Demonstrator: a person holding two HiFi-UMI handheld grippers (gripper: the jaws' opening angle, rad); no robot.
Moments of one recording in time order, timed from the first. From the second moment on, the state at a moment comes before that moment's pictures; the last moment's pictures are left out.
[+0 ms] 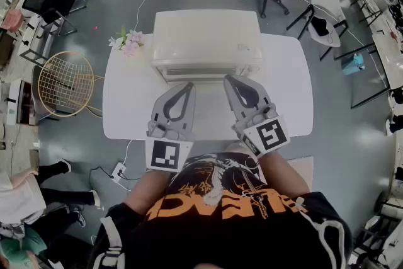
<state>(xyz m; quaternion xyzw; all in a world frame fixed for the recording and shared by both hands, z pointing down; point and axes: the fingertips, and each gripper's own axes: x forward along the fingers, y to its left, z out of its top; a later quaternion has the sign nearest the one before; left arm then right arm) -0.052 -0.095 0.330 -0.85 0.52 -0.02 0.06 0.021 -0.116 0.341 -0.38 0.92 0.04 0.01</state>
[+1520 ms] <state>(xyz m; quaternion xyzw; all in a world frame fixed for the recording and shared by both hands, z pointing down) -0.076 -0.085 0.363 -0.85 0.53 -0.04 0.02 0.094 -0.216 0.546 -0.45 0.84 -0.25 -0.18</state>
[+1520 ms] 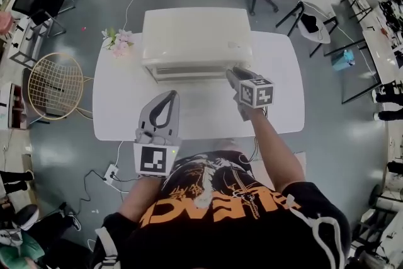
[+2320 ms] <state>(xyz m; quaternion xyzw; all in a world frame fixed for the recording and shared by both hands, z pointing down) -0.074 -0.080 0.372 -0.85 0.53 -0.05 0.02 0.086 -0.227 0.551 -0.42 0.81 -0.35 -0.21</state>
